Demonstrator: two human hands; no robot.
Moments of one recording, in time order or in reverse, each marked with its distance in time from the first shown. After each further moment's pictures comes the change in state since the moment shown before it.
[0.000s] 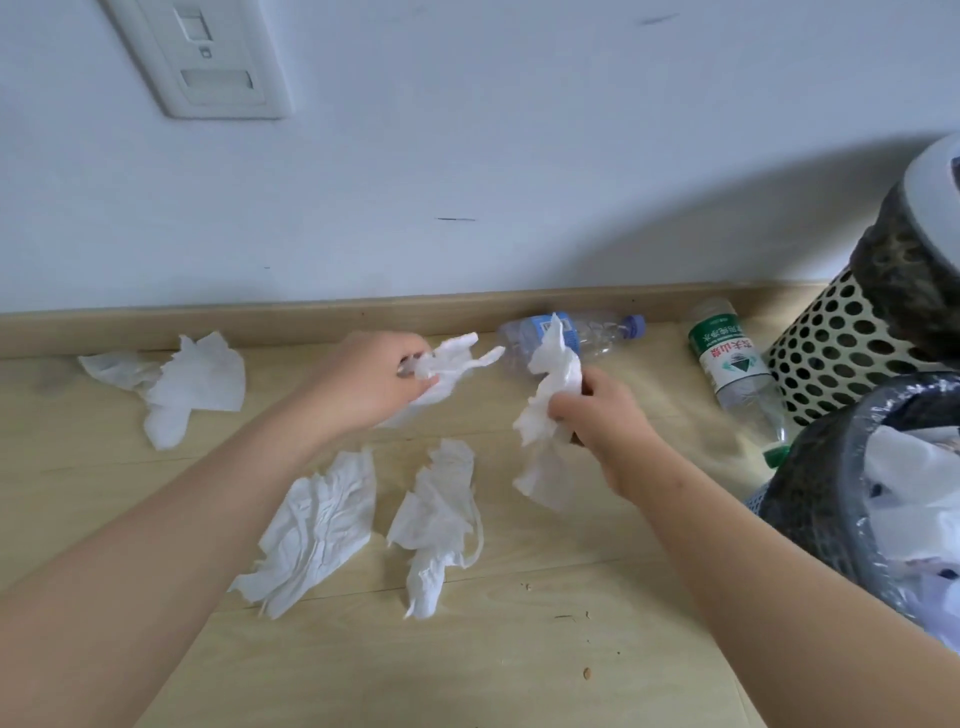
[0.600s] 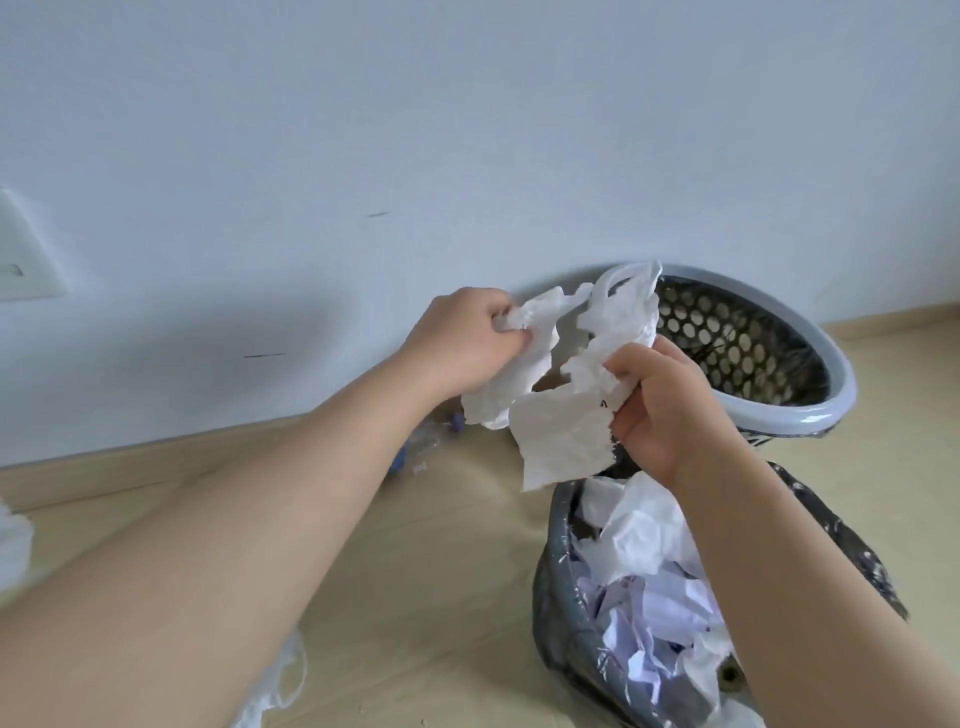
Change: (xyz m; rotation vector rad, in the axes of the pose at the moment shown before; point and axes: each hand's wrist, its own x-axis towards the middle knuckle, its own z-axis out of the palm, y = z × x) left_hand 0.028 0.260 -0.018 -0.344 0.097 0.279; right_hand -0.087 -0.071 -0.189 0.590 0.293 -0.263
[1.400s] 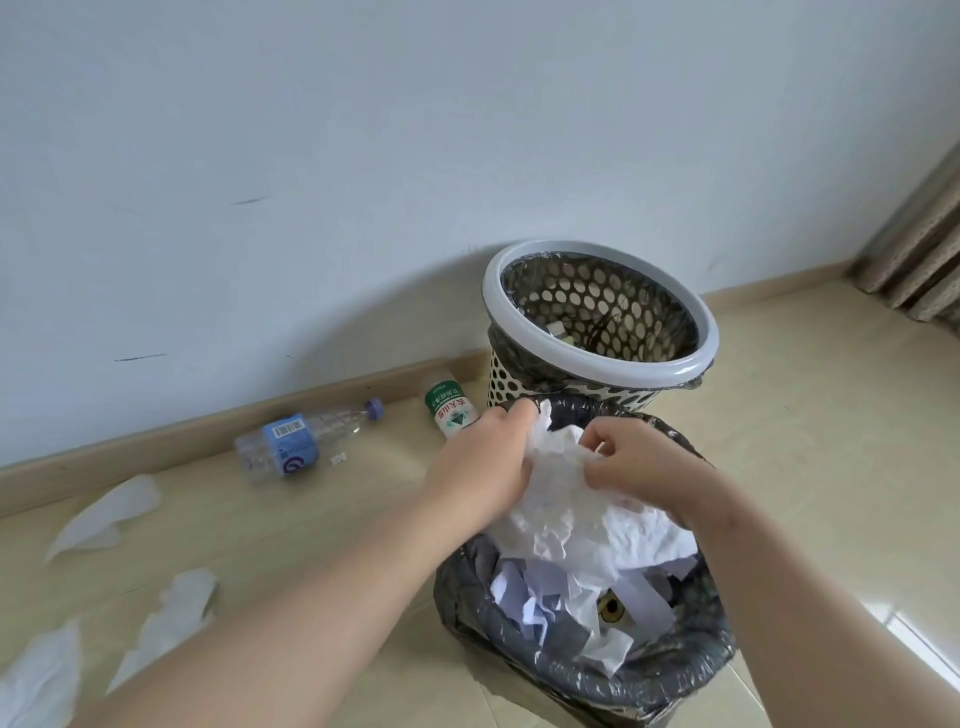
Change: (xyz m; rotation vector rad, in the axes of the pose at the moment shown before) left_hand -0.054 0.026 0.130 0.341 -0.269 0.204; right_hand -0.026 0.012 -0.117 -1.098 -0.148 0.104
